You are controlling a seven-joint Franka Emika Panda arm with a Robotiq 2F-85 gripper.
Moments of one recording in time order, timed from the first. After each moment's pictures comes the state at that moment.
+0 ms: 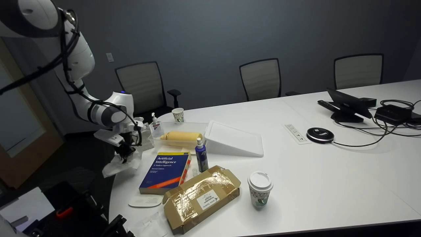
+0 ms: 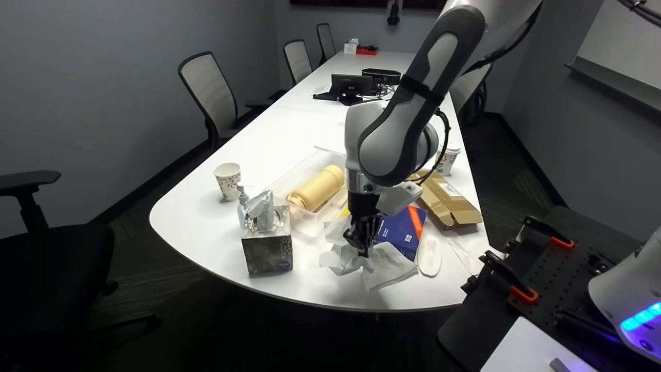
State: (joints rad) arm 0.17 0.63 0.23 -2.25 0.13 2.69 0.04
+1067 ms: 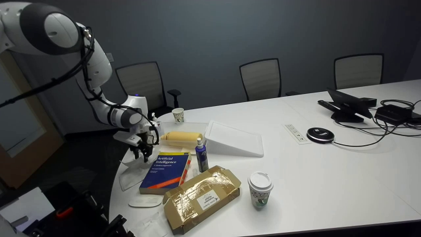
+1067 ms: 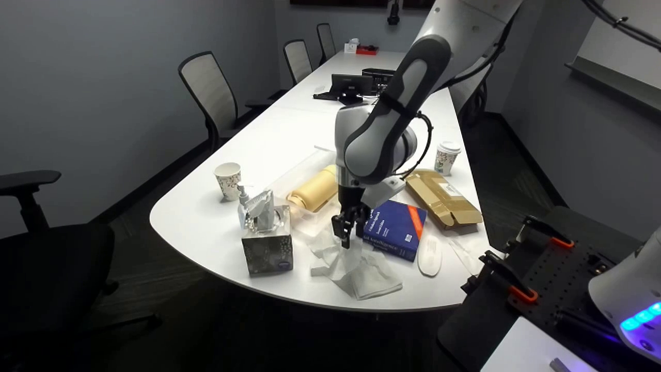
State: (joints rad) arm 0.18 0.76 0.14 -2.06 0.05 2.67 0.05
